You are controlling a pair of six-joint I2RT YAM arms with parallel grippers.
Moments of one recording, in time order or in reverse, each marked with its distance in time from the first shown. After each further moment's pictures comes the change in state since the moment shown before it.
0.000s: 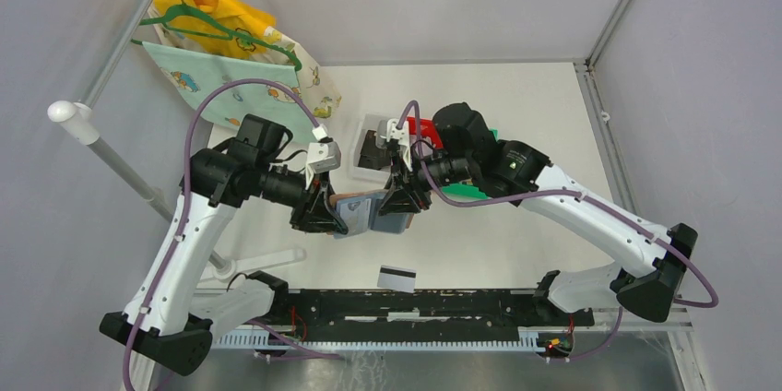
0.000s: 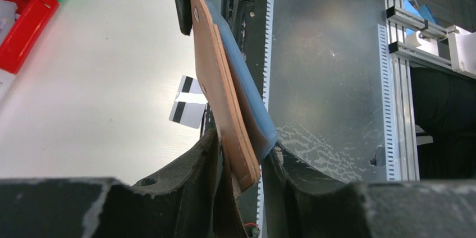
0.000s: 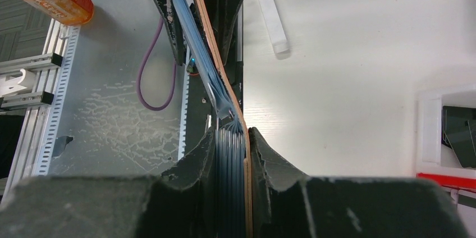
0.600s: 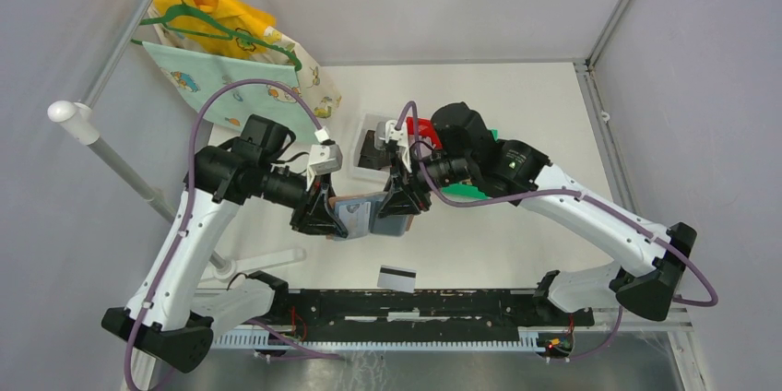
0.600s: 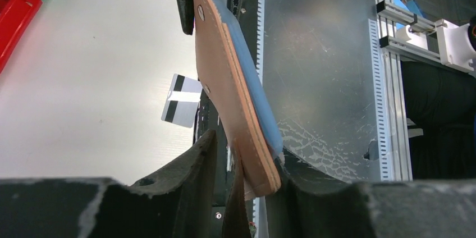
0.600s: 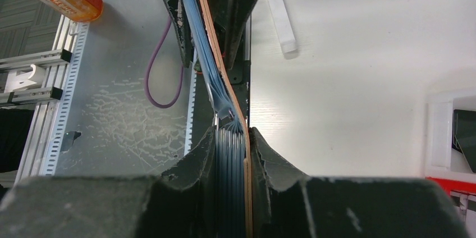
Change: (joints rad) left arm 0.000 0.015 -0.007 -0.052 0.023 0.061; right arm 0.008 0.010 0.023 -0.026 -0.014 0.000
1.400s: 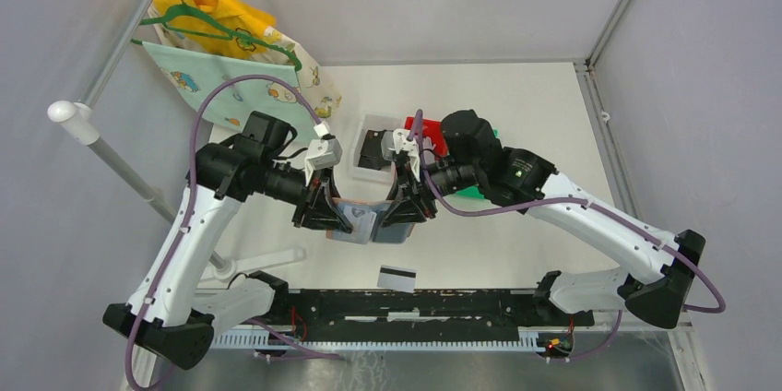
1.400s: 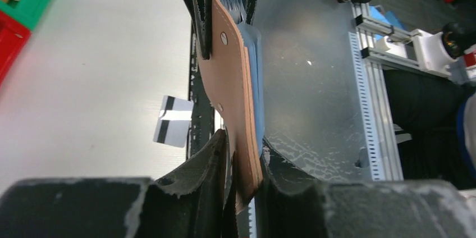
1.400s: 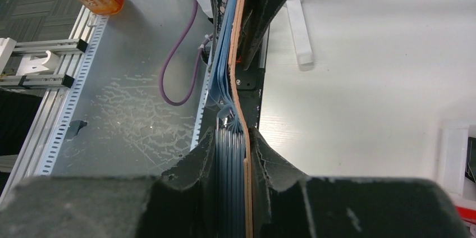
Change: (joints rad) left arm 0.000 0.005 0.005 0.052 0.075 -0.028; right arm 0.003 -0.062 -0.090 0.080 -0.083 -0.027
